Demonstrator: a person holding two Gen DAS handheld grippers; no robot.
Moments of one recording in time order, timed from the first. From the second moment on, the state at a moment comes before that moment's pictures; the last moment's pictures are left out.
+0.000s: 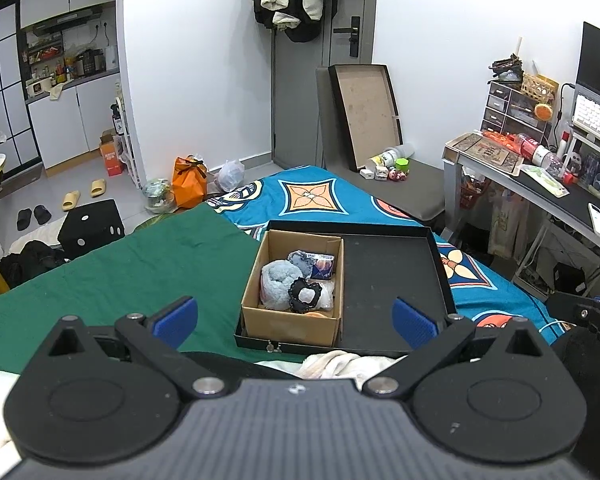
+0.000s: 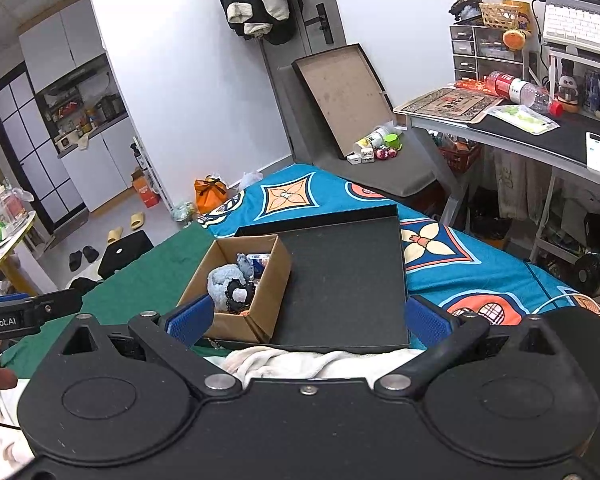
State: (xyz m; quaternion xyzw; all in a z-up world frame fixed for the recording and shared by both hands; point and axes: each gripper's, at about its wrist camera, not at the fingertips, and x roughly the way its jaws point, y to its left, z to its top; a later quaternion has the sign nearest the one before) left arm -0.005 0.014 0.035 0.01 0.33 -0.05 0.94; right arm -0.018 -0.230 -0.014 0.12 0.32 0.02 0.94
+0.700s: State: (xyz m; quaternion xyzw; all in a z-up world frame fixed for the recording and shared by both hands) left arm -0.006 0.019 0.038 0.01 0.33 -0.05 0.94; right arm -0.021 -0.231 -0.013 0.11 0.31 0.02 0.94
